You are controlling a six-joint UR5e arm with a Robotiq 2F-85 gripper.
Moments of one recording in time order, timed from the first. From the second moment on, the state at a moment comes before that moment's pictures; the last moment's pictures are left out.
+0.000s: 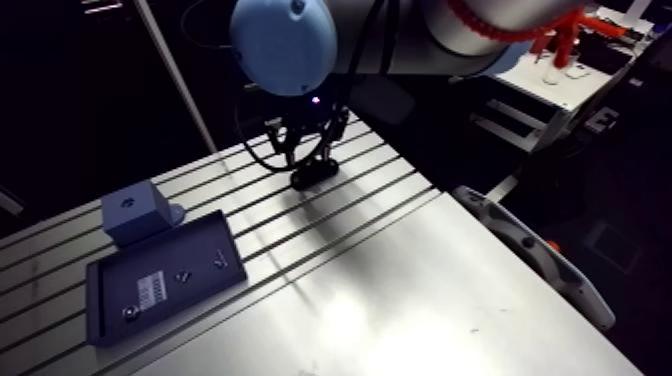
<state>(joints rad) -0.60 -1.14 1.83 -2.28 -1.49 -2.00</state>
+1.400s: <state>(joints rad) -0.59 -1.14 1.83 -2.31 -1.49 -2.00</state>
